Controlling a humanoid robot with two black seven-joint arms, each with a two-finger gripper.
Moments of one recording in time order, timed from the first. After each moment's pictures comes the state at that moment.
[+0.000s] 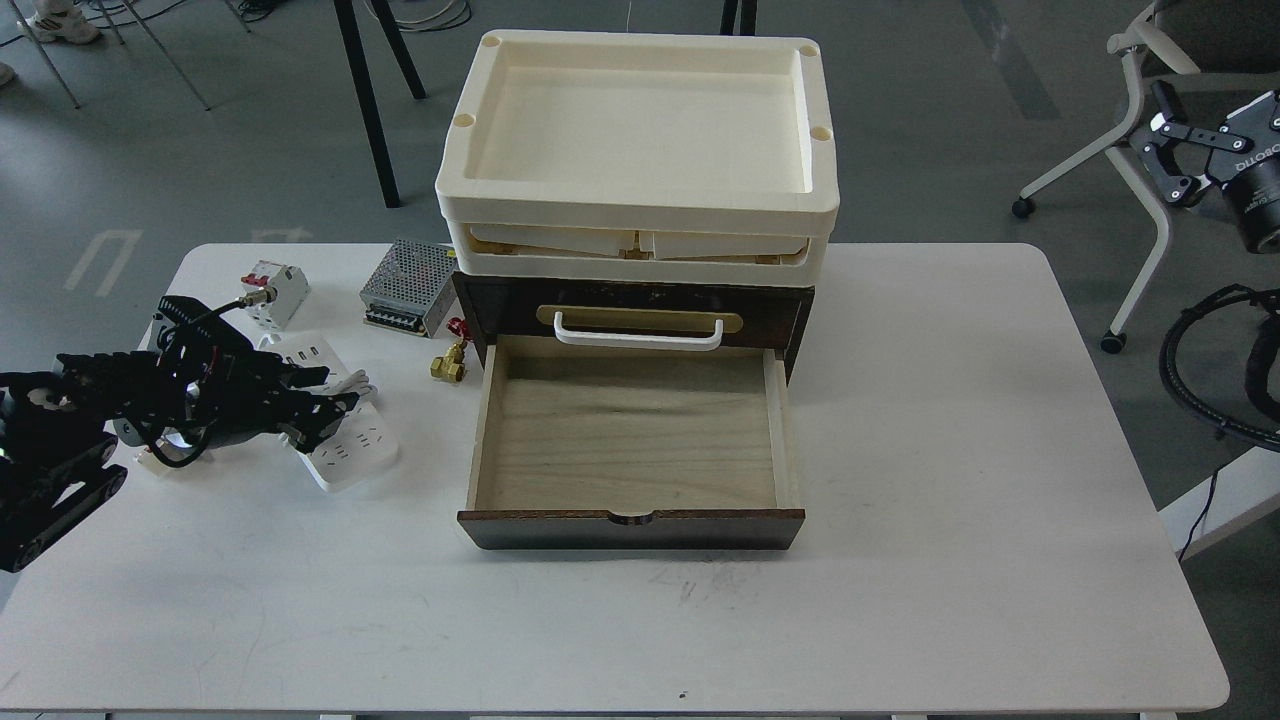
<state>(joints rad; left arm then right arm) -0.72 0.64 -0.32 -0.71 2.09 -0.03 -0.49 0.73 -0.70 0.70 0.77 0.06 0.49 0.49</state>
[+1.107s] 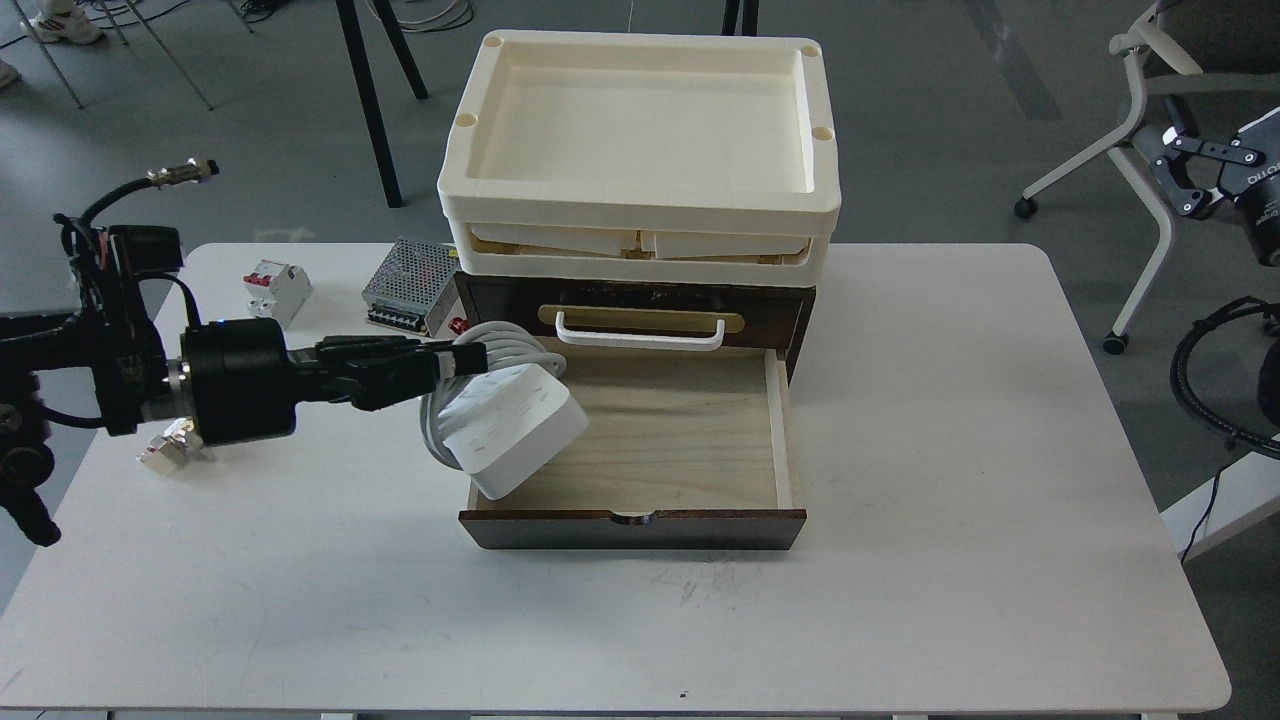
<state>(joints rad) -0.80 0.94 -0.33 -1.64 1.17 -0.28 -0.49 0.71 -0.71 0.70 0.76 0.06 0.49 0.49</state>
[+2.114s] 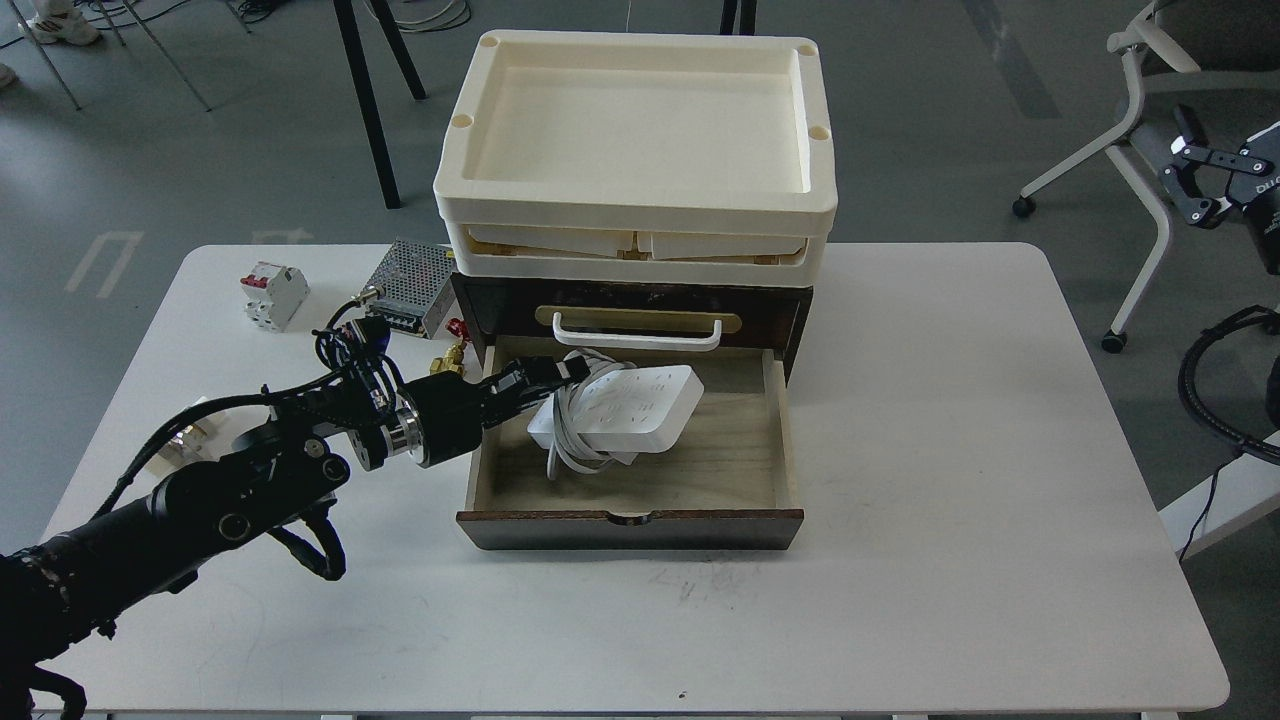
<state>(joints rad) -0.67 0.32 -0.33 -0.82 1.05 -0.28 -0.49 0.70 -0.72 0.71 0.76 0.06 0.49 0.49</state>
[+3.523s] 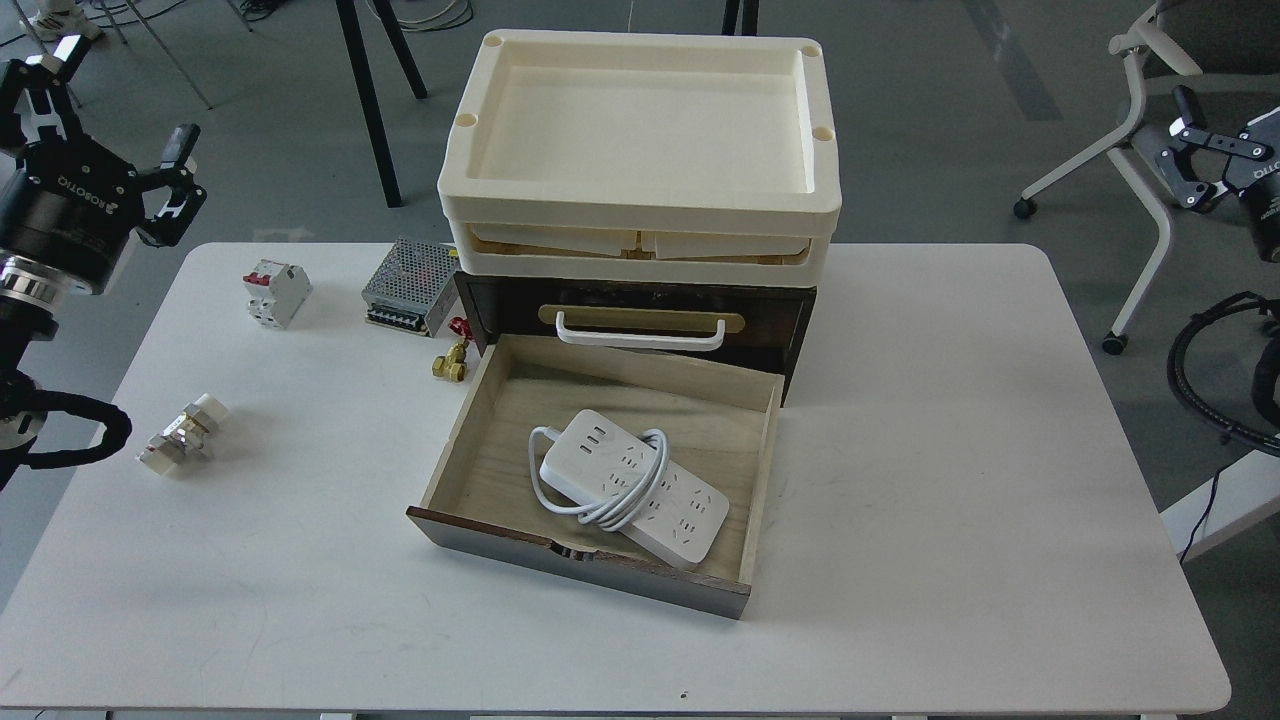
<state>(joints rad) -0.56 0.65 -0.86 -0.84 0.11 -0.49 -0.49 0.70 -0.68 0.76 0.77 0.06 0.49 0.49</state>
